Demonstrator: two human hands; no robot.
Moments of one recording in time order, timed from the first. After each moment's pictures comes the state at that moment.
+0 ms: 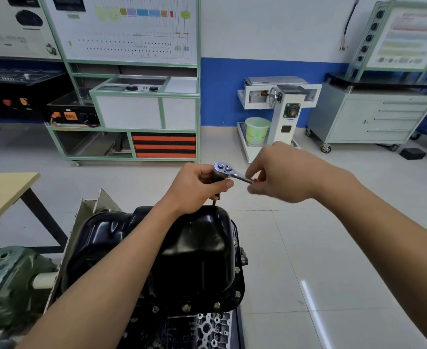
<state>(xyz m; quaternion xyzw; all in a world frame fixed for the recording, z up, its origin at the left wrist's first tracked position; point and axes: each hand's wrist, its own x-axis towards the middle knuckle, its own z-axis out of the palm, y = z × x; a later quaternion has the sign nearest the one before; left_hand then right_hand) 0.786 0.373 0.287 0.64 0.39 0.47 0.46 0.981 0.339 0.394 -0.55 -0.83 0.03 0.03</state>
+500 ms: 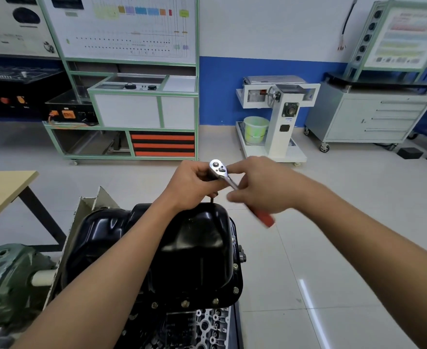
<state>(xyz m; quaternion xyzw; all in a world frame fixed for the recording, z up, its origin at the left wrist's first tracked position) 0.786 0.376 0.283 0.64 0.38 0.49 0.46 0.961 0.328 0.376 -0.52 -0.83 0.18 0.10</state>
